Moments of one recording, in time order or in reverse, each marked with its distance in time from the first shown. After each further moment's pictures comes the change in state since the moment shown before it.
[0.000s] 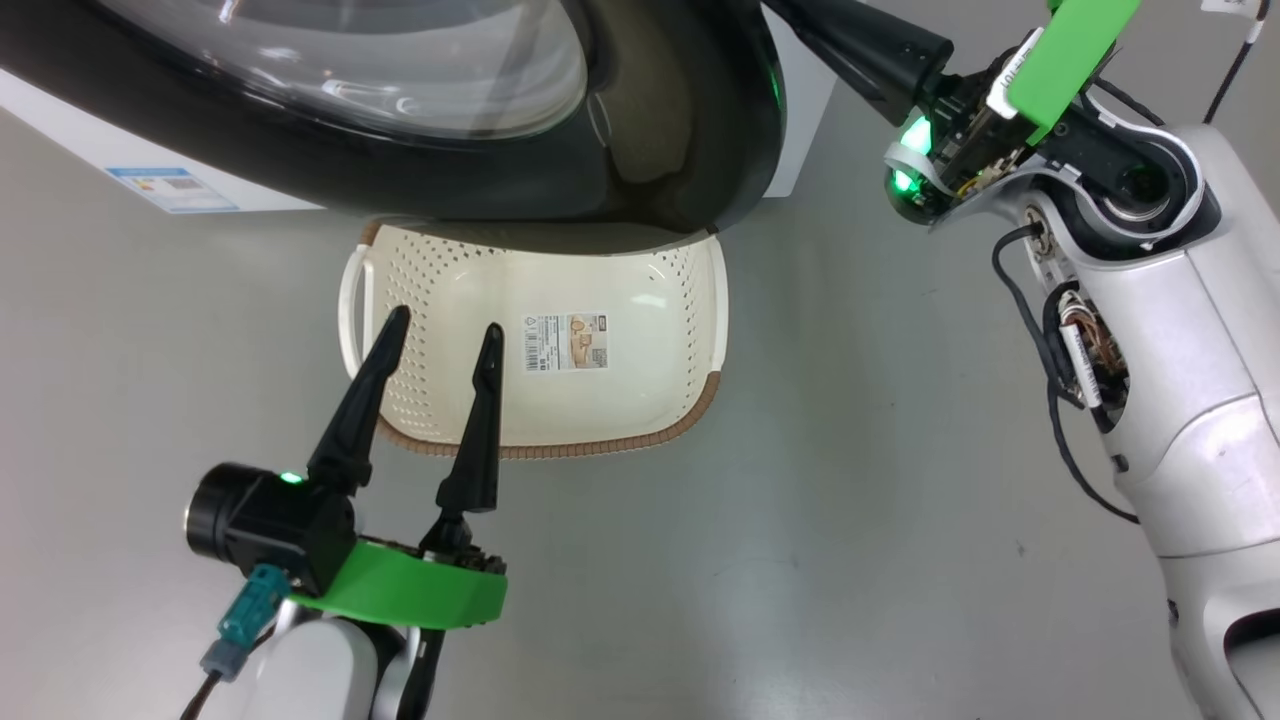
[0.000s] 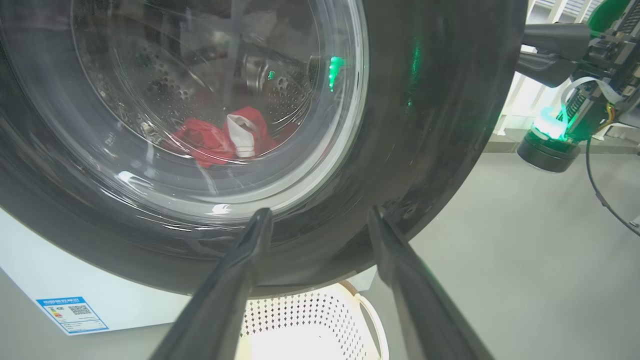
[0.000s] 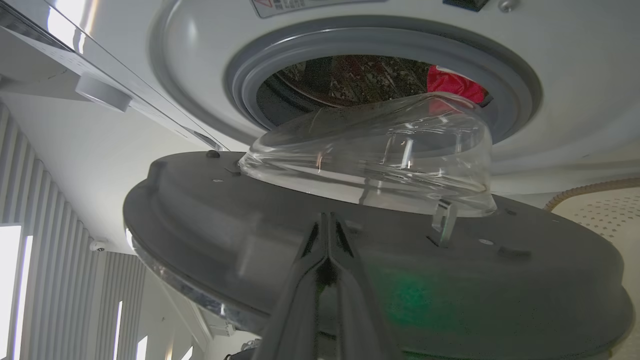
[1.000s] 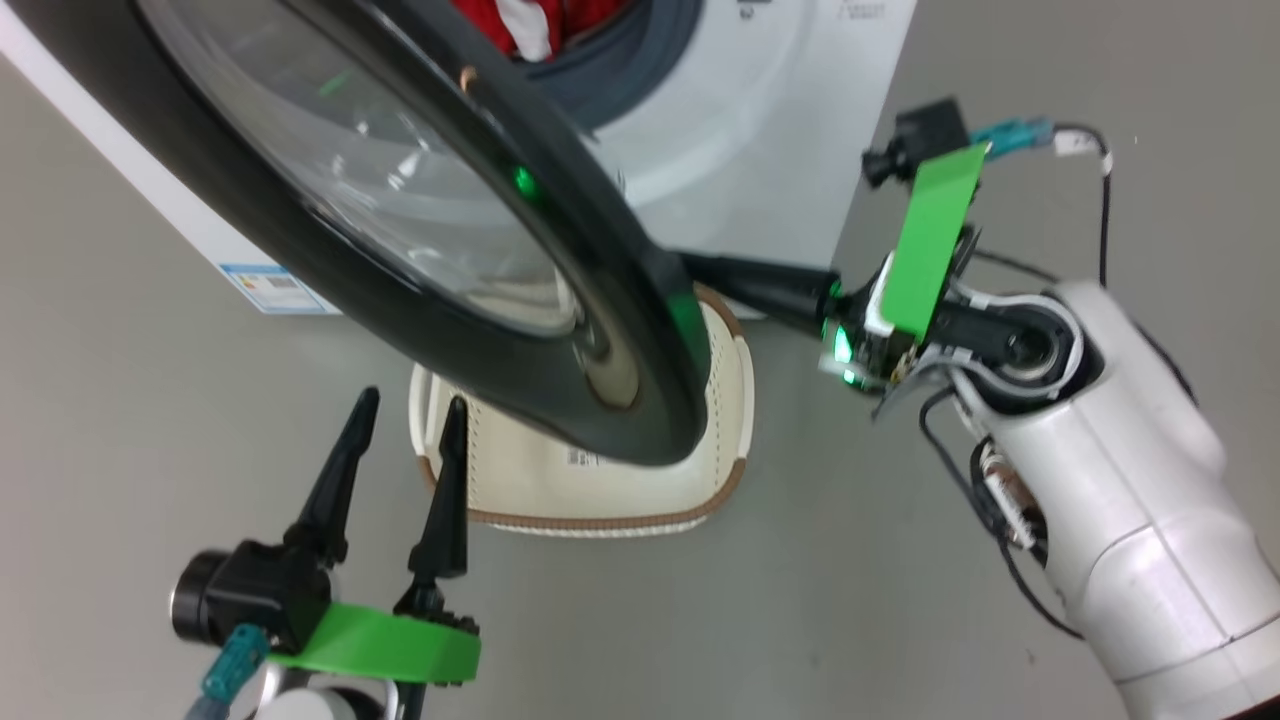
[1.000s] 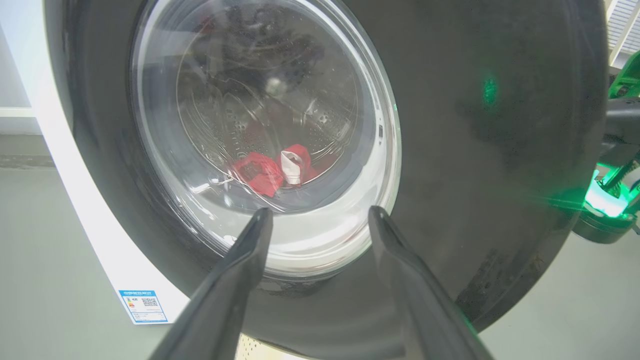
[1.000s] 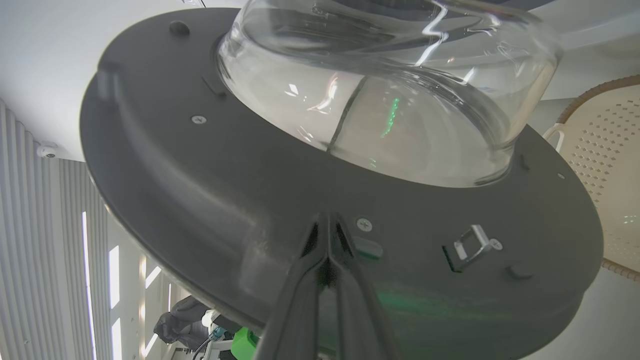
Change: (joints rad) left arm 0.111 0.000 0.040 0.011 -0.025 0.019 0.000; right arm 0.186 0.022 0.103 -0.027 -0.110 0.000 0.173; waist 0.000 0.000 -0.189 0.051
